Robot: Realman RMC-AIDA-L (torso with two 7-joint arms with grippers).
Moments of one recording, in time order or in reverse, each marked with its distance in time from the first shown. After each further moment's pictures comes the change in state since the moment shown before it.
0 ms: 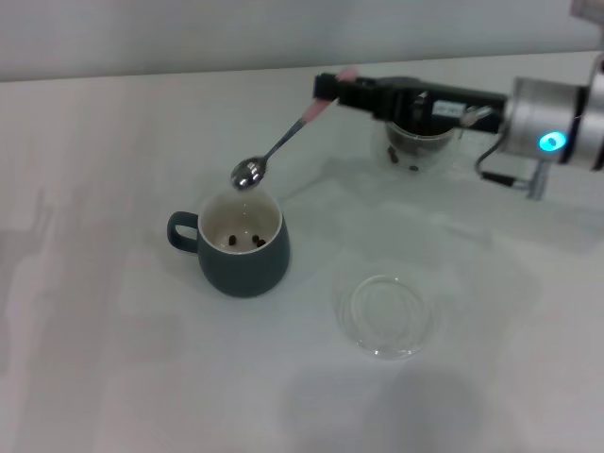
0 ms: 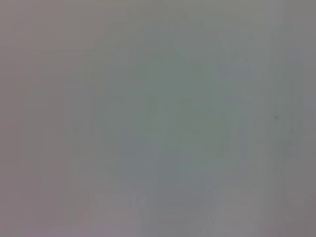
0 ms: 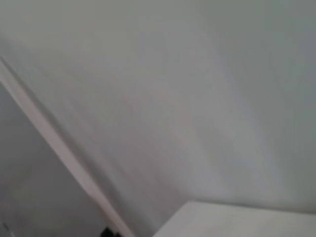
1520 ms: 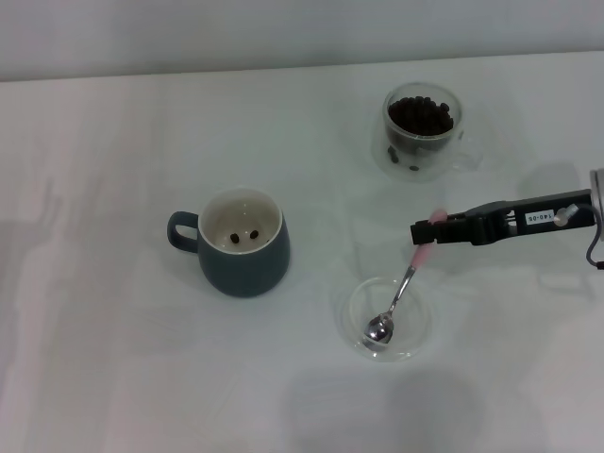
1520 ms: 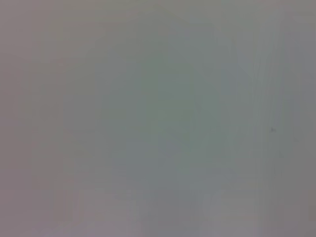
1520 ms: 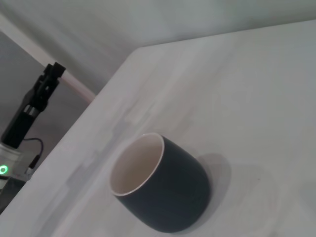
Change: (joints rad) left arm -0.024 -0.002 0.000 0.014 -0.017 0.005 -0.002; right arm 0.004 -0.143 0.087 0.151 -0.454 0.144 0.155
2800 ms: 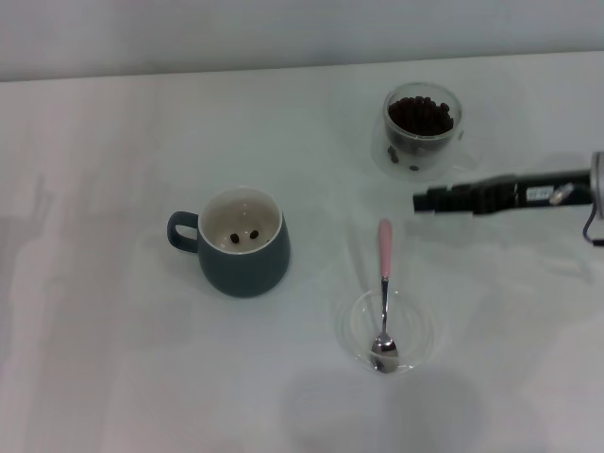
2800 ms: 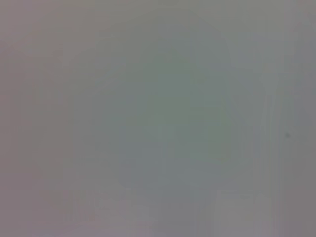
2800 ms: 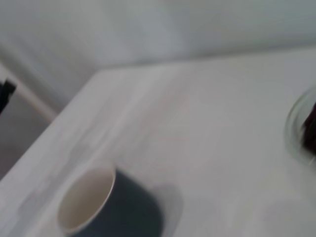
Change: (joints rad) left arm -0.010 0.003 -0.023 -0.001 -0.014 -0.004 0.000; right arm -0.005 0.014 0.071 -0.013 -0.010 -0.114 -0.040
